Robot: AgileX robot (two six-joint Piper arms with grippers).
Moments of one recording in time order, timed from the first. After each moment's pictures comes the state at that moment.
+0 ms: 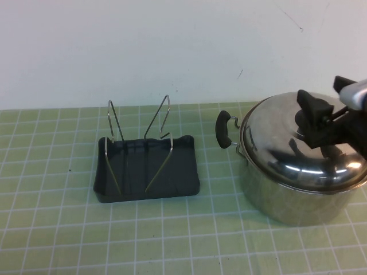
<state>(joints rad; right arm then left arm) 0.32 1.47 -0.60 -0.05 -0.73 -0.05 0.02 -0.01 0.01 -0.10 0.36 0.04</state>
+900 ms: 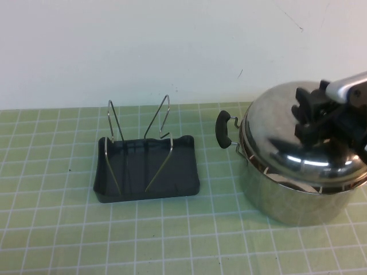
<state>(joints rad) 0.32 1.58 -0.67 -0.01 -0.73 -0.05 0.02 -0.01 0.01 -0.10 0.36 0.04</state>
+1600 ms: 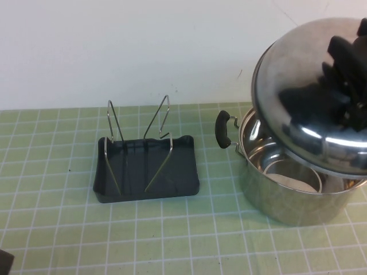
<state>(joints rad) 0.33 1.11 -0.67 -0.40 -0.52 0.19 0.02 -0.01 0.02 -0.88 0.23 -0.16</state>
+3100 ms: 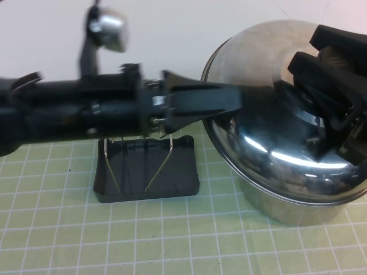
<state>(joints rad) 0.33 1.13 -0.67 -0.79 -0.86 0.58 -0.27 1.43 -1.06 -1.66 1.16 1.08</state>
